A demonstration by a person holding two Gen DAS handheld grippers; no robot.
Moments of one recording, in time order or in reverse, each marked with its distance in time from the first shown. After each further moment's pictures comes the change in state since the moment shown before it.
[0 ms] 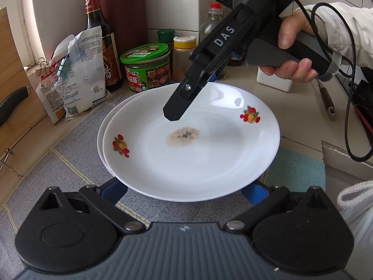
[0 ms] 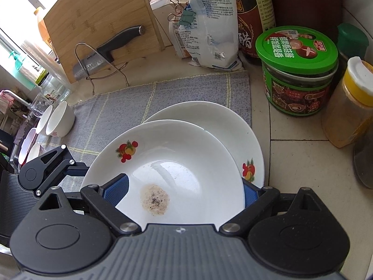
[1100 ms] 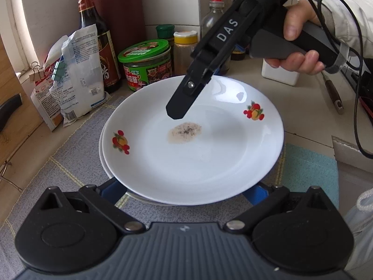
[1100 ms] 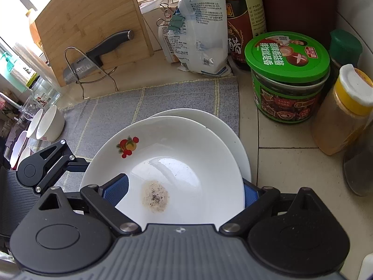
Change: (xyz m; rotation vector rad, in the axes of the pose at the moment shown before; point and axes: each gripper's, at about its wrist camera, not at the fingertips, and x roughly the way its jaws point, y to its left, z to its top) left arm 0.016 0.011 0.005 0.046 0.026 0.006; right arm -0.001 -0.004 0.006 0.005 -0.009 -0.048
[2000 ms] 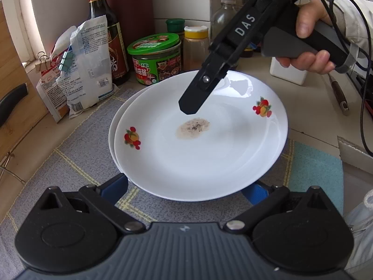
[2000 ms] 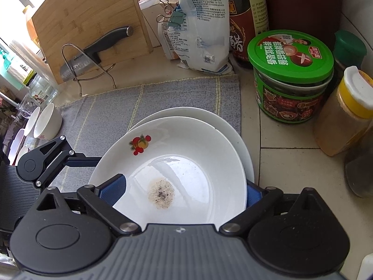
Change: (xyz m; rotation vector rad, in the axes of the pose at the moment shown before) left arm 0.003 0.007 -0.001 -0.039 0.020 0.011; right arm 0.005 0.003 0.003 0.000 0.020 -0.015
